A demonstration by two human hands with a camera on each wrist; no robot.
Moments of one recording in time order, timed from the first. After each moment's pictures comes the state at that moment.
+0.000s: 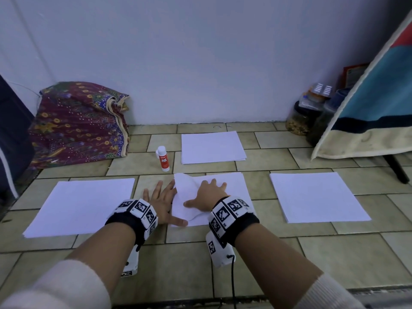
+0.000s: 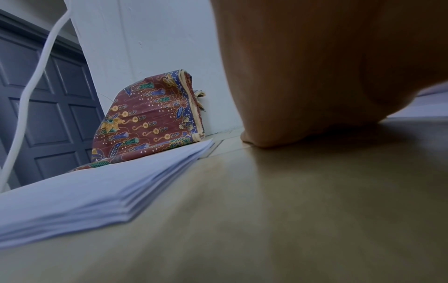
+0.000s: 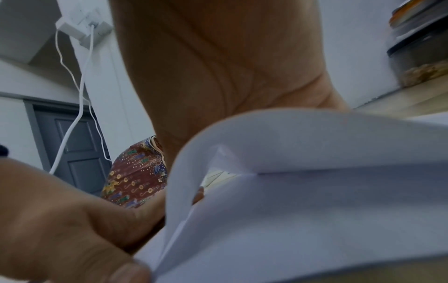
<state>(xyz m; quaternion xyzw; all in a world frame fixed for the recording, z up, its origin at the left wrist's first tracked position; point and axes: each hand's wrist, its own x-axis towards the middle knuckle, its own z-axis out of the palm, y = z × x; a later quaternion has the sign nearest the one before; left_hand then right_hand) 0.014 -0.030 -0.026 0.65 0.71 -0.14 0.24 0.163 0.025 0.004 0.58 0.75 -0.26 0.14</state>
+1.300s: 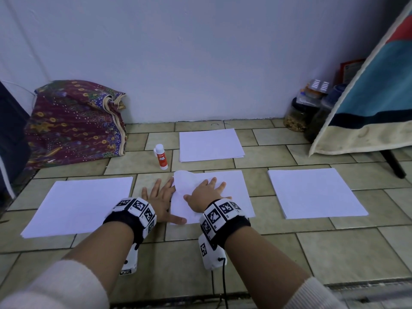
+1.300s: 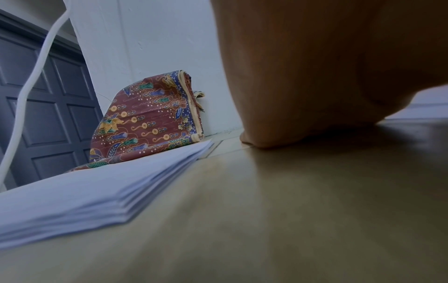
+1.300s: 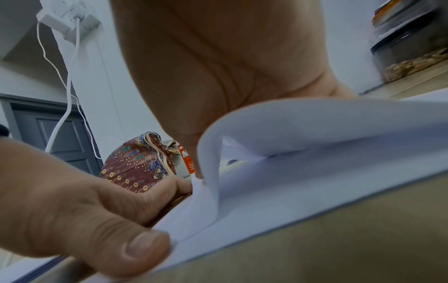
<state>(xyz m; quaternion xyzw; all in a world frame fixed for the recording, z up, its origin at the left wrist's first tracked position) 0.017 -0.032 -0.024 0.64 0.71 -0.15 0.23 0.153 0.010 0.011 0.64 0.69 -0.29 0.15</state>
